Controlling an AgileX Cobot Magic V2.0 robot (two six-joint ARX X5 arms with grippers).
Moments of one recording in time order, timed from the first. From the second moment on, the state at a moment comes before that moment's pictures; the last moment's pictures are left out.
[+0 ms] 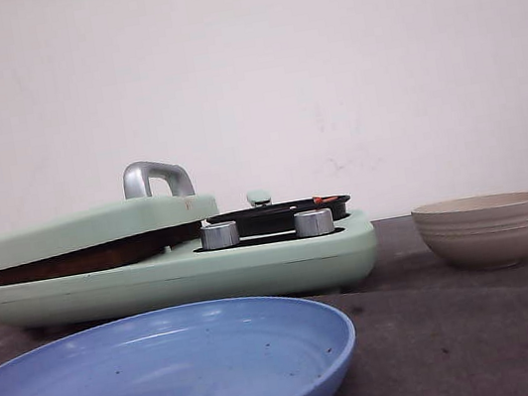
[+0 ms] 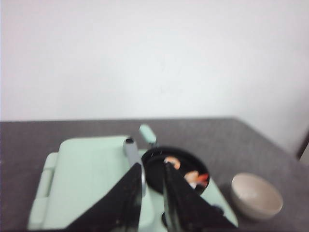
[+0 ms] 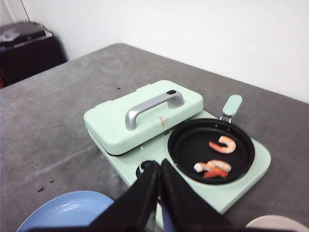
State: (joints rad) left arm -0.36 0.38 0.67 -0.28 0.07 -0.23; right arm 0.46 0.78 0.82 -0.27 -0.36 0.05
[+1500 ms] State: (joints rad) left arm -0.36 0.01 0.31 -0.45 -0.03 -0.46; right arm 0.57 0.33 0.22 -0.15 -0.08 0.24
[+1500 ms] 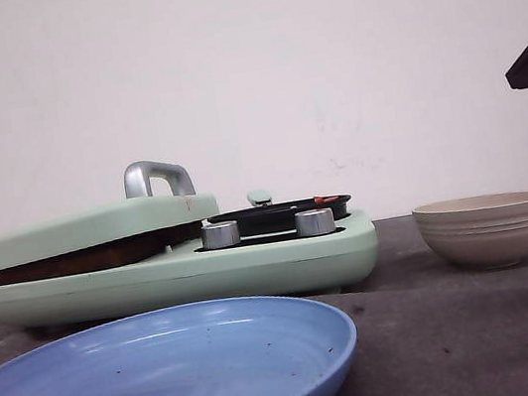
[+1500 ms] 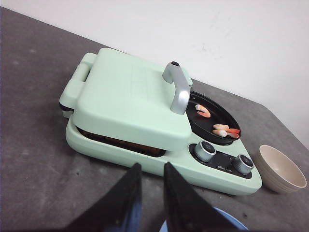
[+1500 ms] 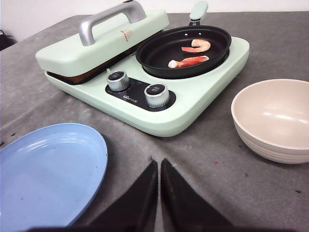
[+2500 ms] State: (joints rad) left arm -0.01 0.00 0.03 -0.18 0.03 -0.04; right arm 0.57 0.33 0.22 -0.12 -0.08 0.24
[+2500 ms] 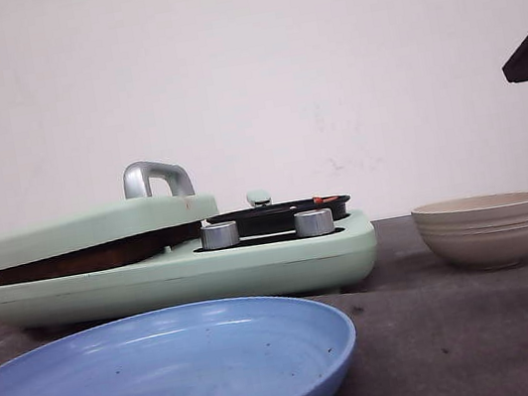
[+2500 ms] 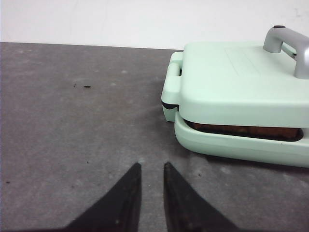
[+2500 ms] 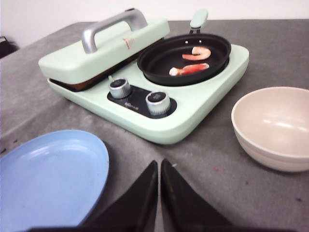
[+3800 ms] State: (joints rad) left arm -0.01 0.01 0.03 -0.18 0.03 -0.03; right arm 0.15 0.05 0.01 -0.09 0.03 -0.10
